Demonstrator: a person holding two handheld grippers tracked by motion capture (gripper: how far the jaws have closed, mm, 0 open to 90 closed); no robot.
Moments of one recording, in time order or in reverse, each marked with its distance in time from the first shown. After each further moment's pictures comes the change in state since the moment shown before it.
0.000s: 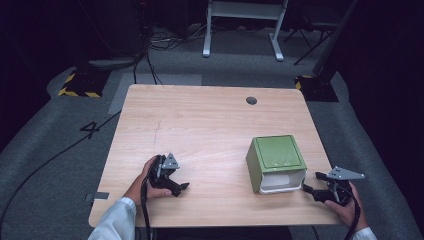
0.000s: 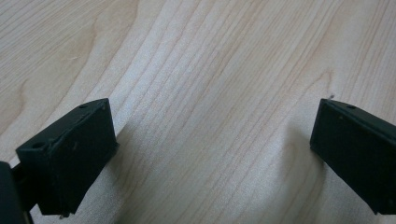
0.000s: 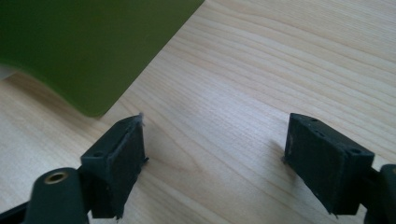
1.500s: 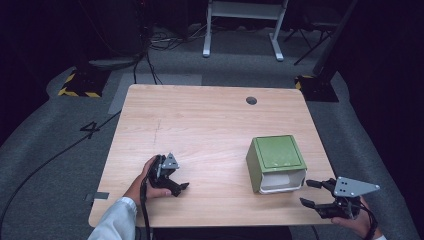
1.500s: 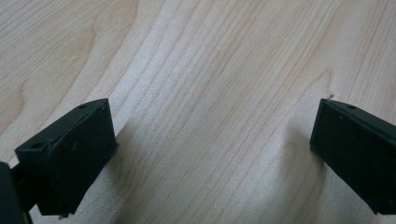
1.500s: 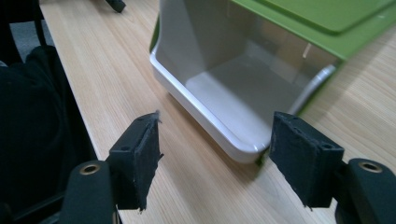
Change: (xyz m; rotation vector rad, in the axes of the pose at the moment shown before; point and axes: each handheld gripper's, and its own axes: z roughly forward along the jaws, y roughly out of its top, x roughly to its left) left arm 0.000 0.000 0.000 -0.001 0.002 0.000; right arm 0.062 0.040 -0.062 -0.147 0.289 -0.275
